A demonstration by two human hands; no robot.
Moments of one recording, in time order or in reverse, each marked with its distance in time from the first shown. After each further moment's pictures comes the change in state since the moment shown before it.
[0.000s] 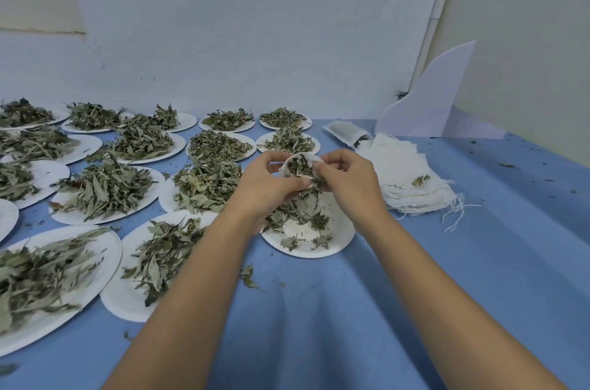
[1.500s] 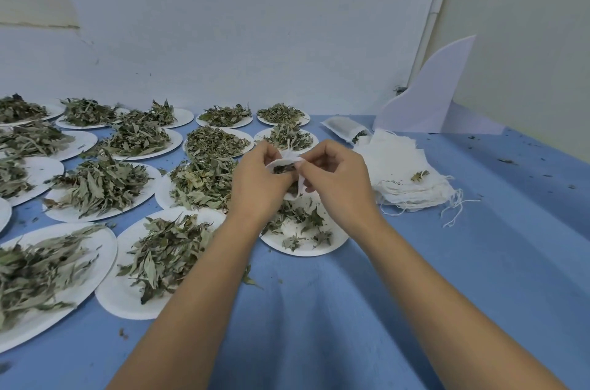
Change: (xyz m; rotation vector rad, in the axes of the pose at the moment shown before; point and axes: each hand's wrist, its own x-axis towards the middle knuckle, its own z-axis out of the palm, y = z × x) left_hand -0.001 -0.009 0.002 0.392 0.224 0.292; right_hand -0.018 -0.013 0.009 0.009 -0.065 -0.166
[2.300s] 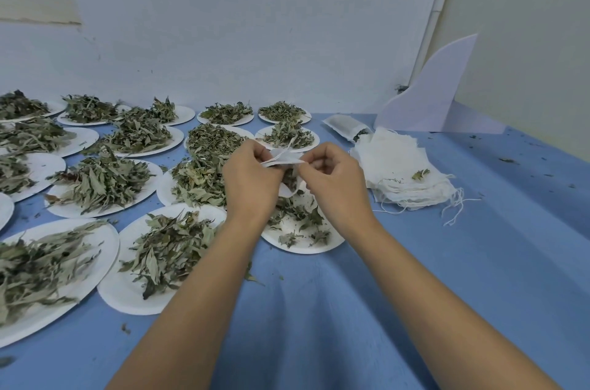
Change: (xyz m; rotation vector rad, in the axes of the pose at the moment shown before) left_hand 0.000 0.000 -0.001 0.051 0.200 -0.019; right_hand -0.002 0.007 0.008 0.029 0.018 0.018
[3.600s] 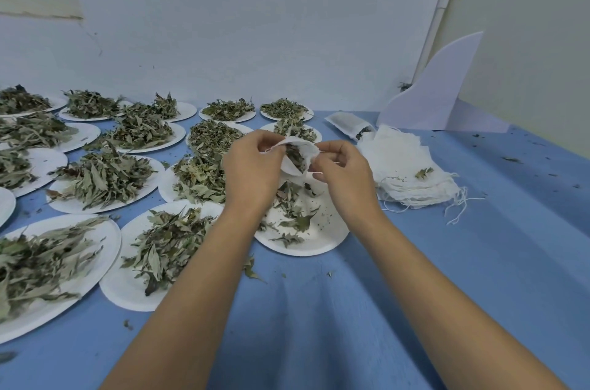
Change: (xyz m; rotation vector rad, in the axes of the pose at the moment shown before) left_hand 0.005 0.007 -0.006 -0.089 -0.045 -0.001; right_hand 0.009 0.009 -0.005 0.073 0.044 0.143
